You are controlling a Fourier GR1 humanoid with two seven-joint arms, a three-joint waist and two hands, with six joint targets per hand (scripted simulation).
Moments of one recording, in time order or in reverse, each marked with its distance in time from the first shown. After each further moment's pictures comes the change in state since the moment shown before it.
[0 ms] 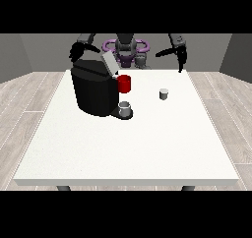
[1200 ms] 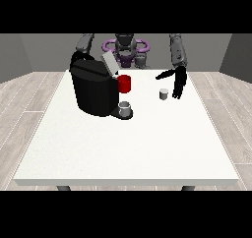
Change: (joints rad) left arm -0.286 0.075 -0.018 0.493 -0.224 0.035 -0.043; right arm -0.158 -0.015 0.003 0.127 0.042 -0.047 0.043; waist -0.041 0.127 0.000
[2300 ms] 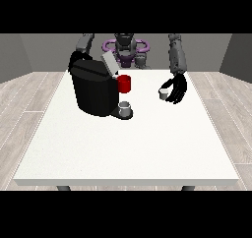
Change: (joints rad) left arm -0.093 0.038 -0.034 0.247 -0.236 0.219 -0.137; right arm -0.021 0.008 0.018 -0.041 -0.014 0.001 0.037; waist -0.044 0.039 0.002
